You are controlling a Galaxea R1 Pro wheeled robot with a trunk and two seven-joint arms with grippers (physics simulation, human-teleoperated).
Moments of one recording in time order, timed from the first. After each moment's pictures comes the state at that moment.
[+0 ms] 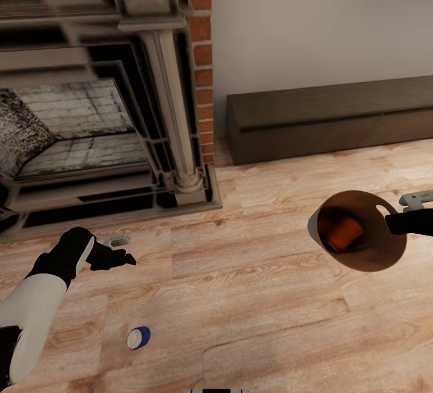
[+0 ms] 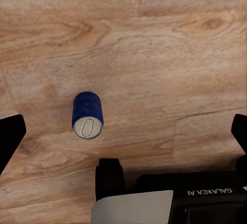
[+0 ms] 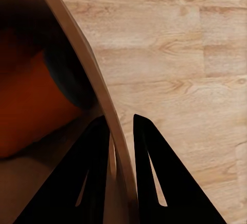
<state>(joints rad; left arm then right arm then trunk) -0.94 0.25 0.09 -0.60 -0.13 1.05 -0.48 -0.74 -0.49 -0.31 -1.43 0.61 0.99 0.89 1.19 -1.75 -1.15</state>
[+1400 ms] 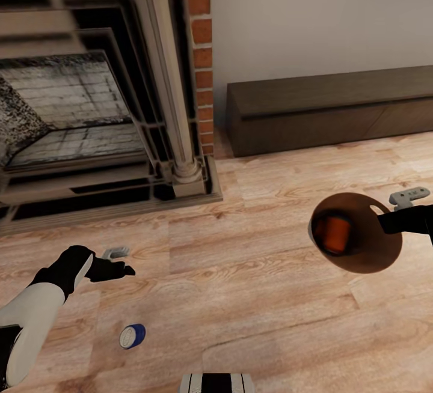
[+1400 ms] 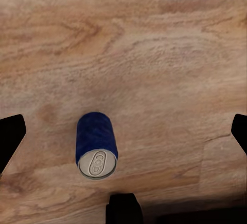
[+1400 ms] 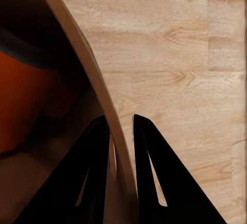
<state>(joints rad) -0.93 0.26 0.10 -0.41 -0.12 0.78 -0.47 -0.75 -0.49 -0.21 -1.47 0.69 1.04 0.89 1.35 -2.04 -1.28</state>
